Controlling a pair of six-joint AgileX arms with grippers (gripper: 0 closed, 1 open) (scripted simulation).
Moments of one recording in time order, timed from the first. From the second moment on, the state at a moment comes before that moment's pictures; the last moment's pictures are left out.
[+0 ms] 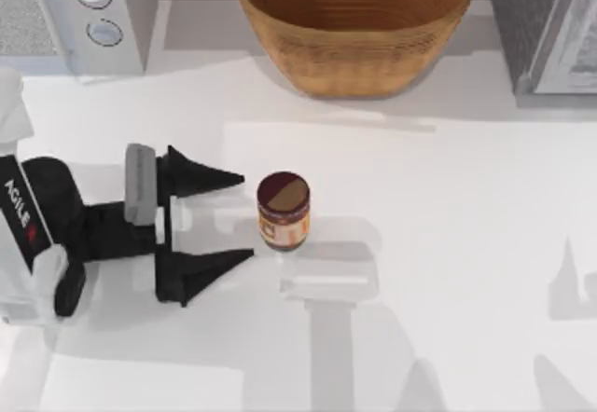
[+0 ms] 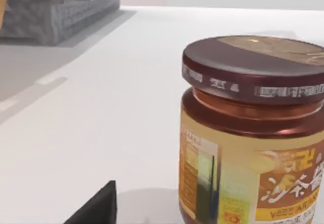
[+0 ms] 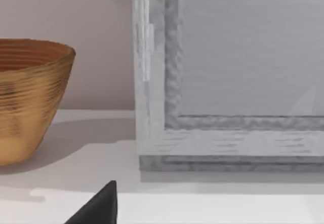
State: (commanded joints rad) left arm -0.12 2.49 0.80 1.65 1.35 0.04; right arm 0.00 0.00 0.00 0.00 0.00 0.00
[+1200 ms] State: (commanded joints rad) left arm -0.32 2.51 0.90 1.59 1.16 0.02; right arm 0.00 0.00 0.00 0.00 0.00 0.00
